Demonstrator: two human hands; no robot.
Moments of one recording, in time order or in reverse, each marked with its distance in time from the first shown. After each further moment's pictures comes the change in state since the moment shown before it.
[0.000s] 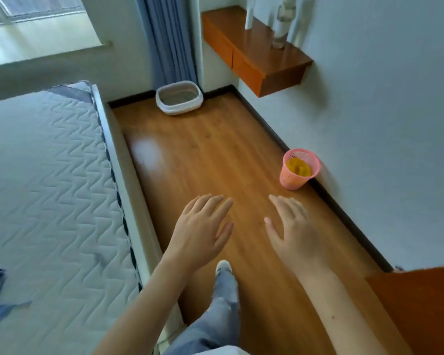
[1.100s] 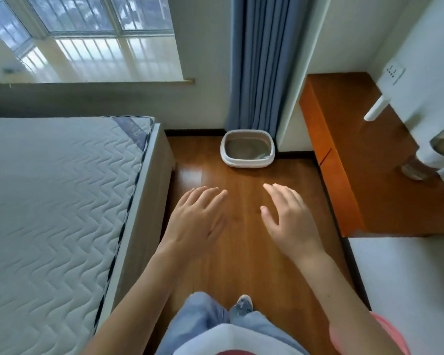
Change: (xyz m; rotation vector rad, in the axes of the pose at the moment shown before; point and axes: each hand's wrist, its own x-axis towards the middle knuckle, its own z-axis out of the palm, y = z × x) left_hand 0.548 -0.361 -0.039 0.145 0.162 -0.414; right_hand 0.773 -0.084 0.064 0.104 -0.088 -0.517
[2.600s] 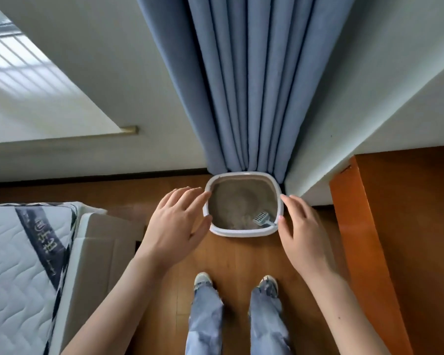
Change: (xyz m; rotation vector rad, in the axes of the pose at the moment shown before) left_hand 0.736 -0.278 0.259 0.022 -0.262 -0.090; right_hand 0.721 0.324 0.176 0.132 -0.145 0.226
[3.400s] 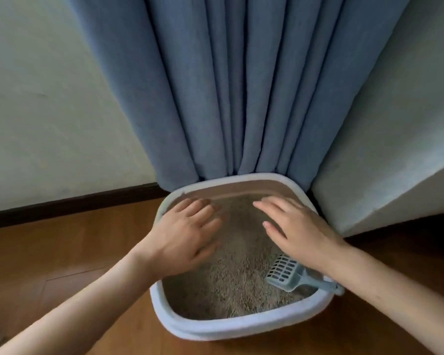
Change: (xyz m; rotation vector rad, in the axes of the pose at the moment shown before) left_hand 0.219 -0.181 0.552 0.222 0.001 0.572; right_hand 0.221 0.285 0.453 -0.224 -0.091 -0.334
